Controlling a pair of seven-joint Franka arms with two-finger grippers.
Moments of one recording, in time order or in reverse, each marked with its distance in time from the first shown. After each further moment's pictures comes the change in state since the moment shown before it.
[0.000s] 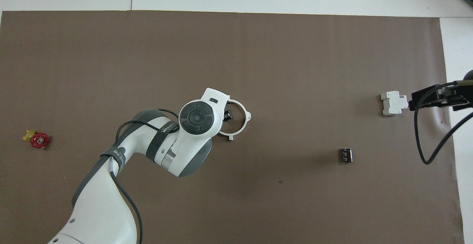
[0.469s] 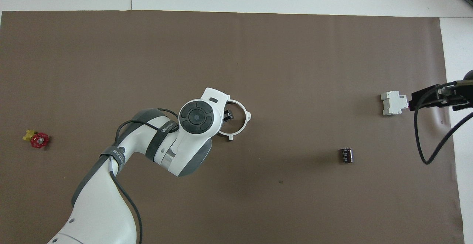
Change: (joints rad) left arm 0.017 -0.020 0.017 0.077 0.000 -0.136 0.001; right arm 0.000 0.000 0.000 0.000 0.000 0.000 0.000
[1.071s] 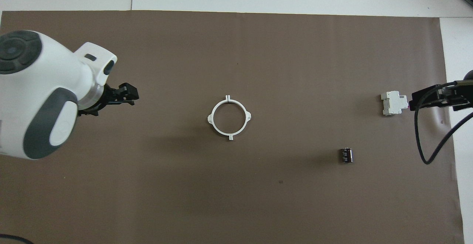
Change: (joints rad) left arm 0.398 -0.314 0.020 0.060 0.001 -0.439 0.574; right arm 0.000 0.000 0.000 0.000 0.000 0.000 0.000
